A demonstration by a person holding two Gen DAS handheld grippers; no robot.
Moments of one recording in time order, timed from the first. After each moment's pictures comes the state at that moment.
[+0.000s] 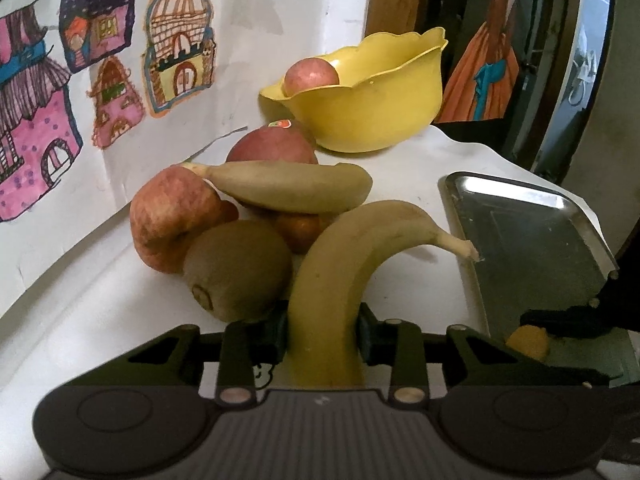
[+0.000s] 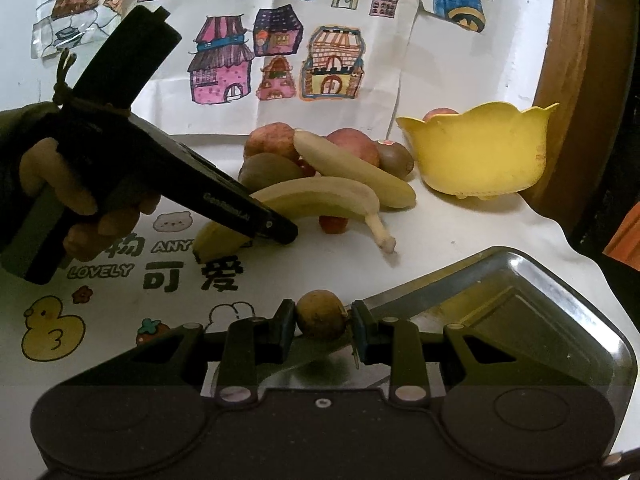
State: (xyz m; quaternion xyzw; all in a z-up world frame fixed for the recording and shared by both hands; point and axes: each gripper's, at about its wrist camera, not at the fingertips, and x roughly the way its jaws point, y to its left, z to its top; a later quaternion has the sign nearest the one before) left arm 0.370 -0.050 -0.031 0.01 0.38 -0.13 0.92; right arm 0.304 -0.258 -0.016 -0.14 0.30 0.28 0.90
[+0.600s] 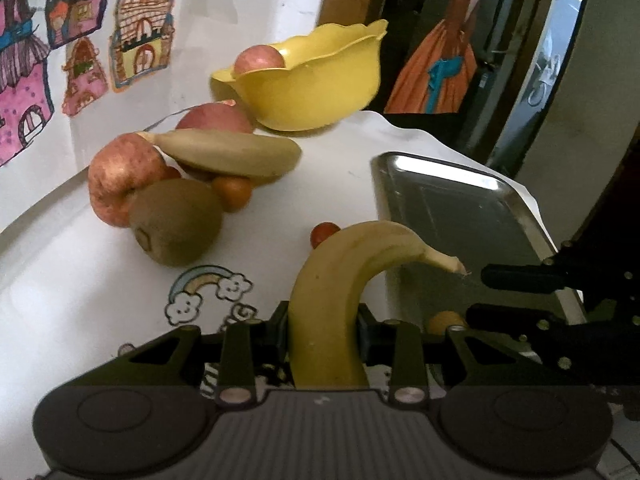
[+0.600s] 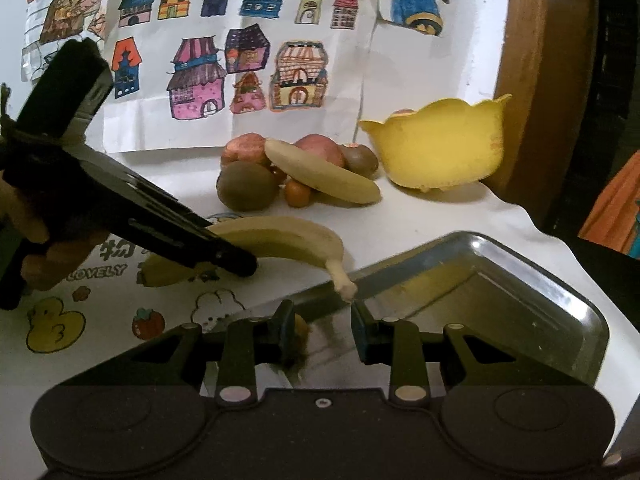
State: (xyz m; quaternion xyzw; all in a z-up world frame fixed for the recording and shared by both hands) left arm 0.331 -0.061 -0.027 -0.02 0.39 -0.20 0.90; right arm 0.281 -0.286 -0.010 -0.12 0.30 0.25 0.91
